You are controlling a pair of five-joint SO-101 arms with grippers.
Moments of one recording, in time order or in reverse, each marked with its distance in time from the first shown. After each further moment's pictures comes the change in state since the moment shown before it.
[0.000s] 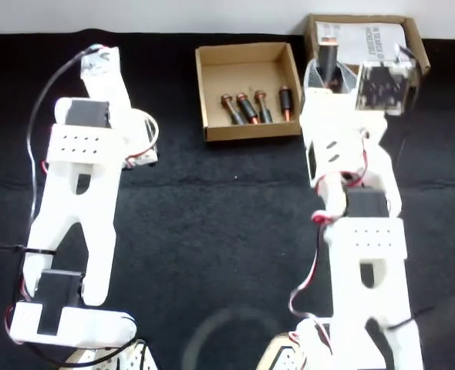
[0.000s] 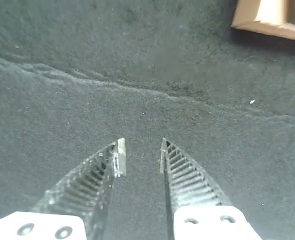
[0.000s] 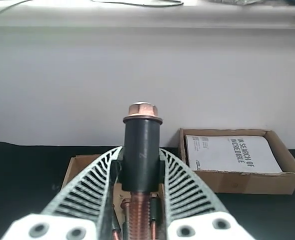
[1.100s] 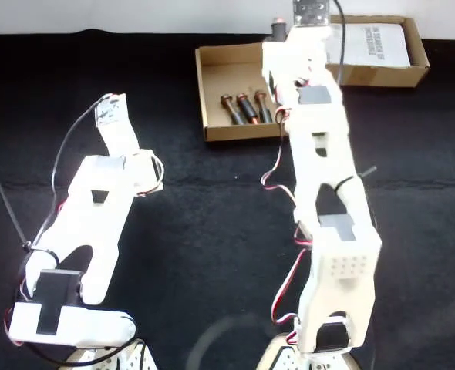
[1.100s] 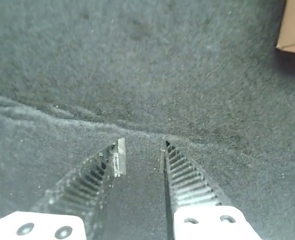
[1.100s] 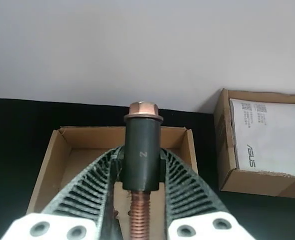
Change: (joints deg) left arm -1.1 0.0 33.6 -43.4 0.0; right arm -3.5 66.2 -60.1 9.7 0.0
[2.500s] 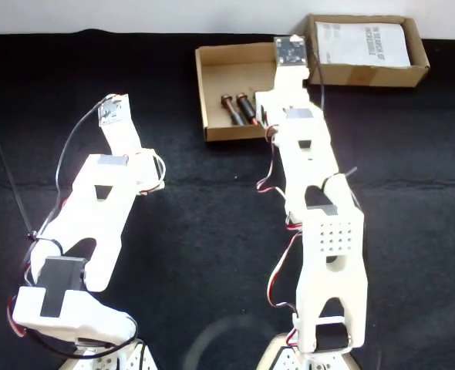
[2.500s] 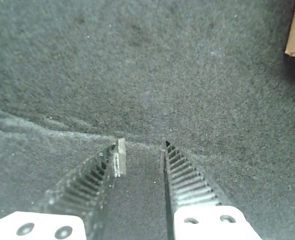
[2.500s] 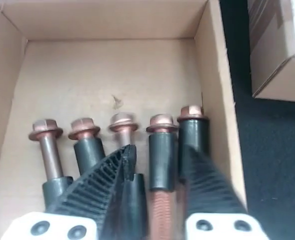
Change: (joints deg) left arm 0.0 4.9 -1.8 -2.1 0.0; right arm -0.1 16.0 -2.4 5.9 0.0
